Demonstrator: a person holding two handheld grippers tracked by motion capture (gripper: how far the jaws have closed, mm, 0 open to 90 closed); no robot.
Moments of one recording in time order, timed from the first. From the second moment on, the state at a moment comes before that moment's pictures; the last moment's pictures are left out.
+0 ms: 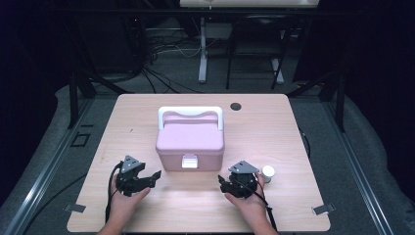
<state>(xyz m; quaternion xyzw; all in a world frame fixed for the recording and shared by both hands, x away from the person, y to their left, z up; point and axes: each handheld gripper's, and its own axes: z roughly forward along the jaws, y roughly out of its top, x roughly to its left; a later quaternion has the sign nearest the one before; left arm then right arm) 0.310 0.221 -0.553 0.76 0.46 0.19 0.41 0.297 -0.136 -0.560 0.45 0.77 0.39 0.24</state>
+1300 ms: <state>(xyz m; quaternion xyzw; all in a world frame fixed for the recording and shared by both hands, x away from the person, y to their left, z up) 0.333 0.226 -0.555 0.74 0.49 0.15 0.45 0.312 -0.151 -0.555 0.48 0.74 0.40 0.24</state>
